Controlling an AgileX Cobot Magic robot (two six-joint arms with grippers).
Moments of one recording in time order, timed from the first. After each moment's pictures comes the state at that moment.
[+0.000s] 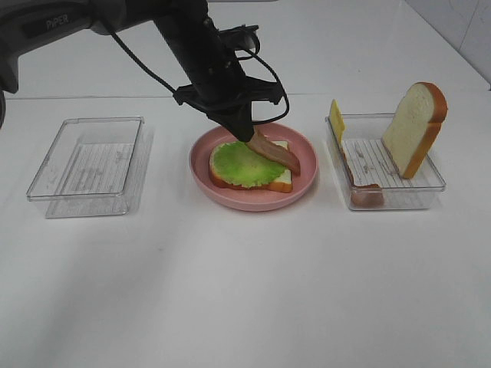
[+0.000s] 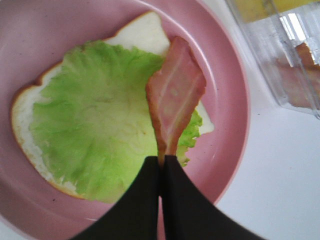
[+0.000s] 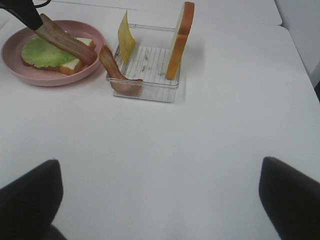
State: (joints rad) left arm -0.49 2.48 -2.29 -0.34 1.16 0.03; right arm 0.12 -0.01 -0.50 0.02 1.05 -0.06
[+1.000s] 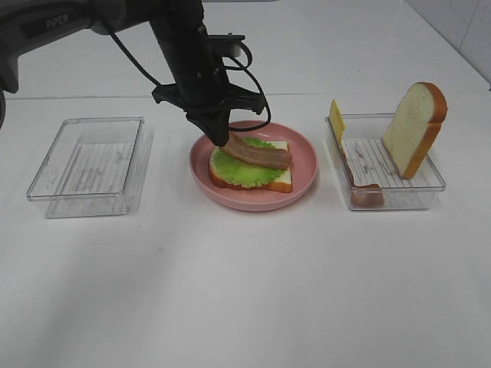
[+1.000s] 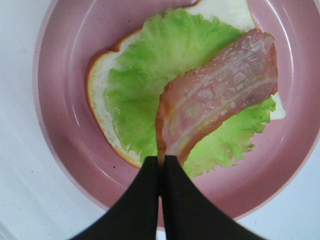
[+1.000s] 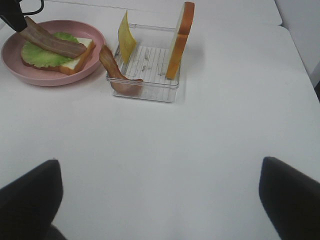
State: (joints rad) left arm -0.49 2.48 -2.29 -0.18 1.21 -0.06; right arm 0.12 -0.01 -0.50 0.02 1.05 -0.06
